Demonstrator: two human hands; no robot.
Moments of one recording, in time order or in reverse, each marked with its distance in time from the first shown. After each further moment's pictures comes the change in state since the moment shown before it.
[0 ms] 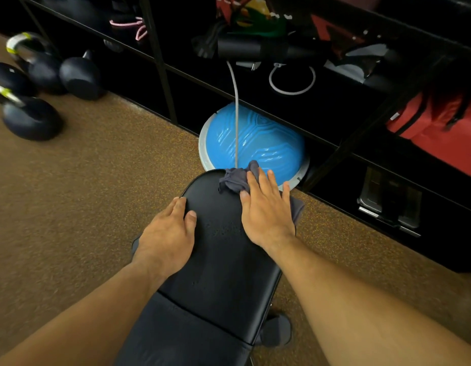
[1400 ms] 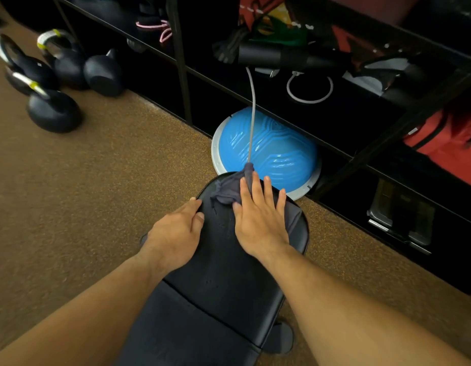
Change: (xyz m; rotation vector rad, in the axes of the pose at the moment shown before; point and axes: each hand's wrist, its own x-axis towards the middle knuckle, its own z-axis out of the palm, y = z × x) left_hand 0.000 -0.020 -0.011 -0.113 -0.029 0.066; right_hand -0.009 -0.036 0.008 -0.081 -0.042 -0.100
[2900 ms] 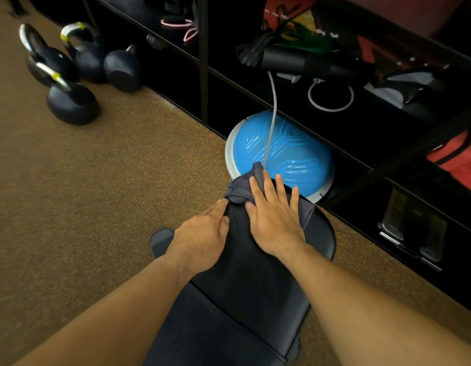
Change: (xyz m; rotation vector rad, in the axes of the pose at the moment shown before) left_hand 0.004 -0.016 -0.004 -0.007 0.001 0.076; right_hand 0.019 -0.023 0.001 -0.059 -0.011 -0.082
